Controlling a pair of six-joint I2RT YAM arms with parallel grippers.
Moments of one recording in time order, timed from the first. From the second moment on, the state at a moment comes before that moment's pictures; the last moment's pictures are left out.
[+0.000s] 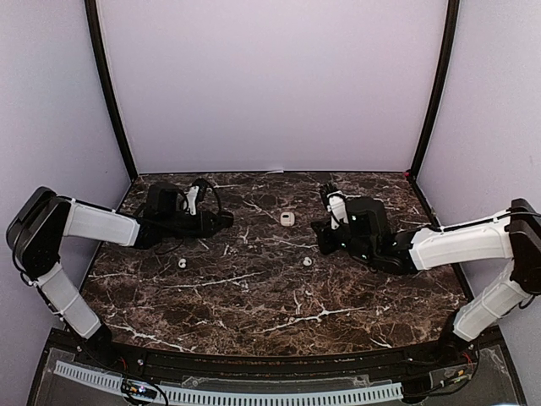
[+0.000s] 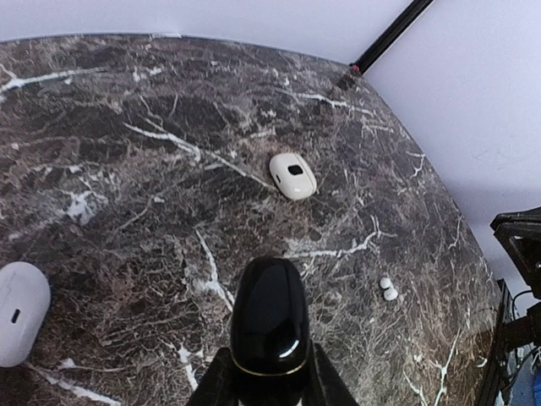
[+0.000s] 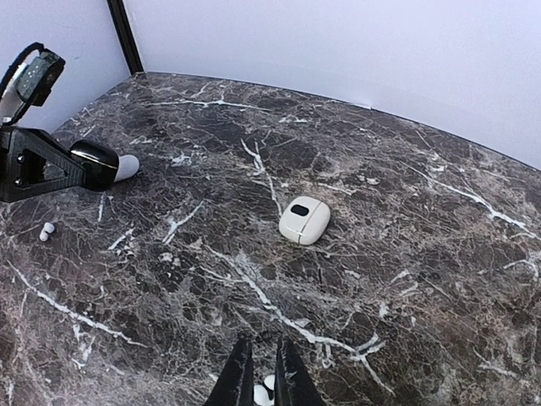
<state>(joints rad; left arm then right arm) -0.45 1.60 0.76 0.35 0.39 -0.40 0.87 1.46 0.74 0.31 0.25 0.21</state>
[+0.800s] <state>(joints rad) -0.45 2.01 1.10 0.20 0.56 -0.47 0.87 1.50 0.55 0.60 0.26 0.18</state>
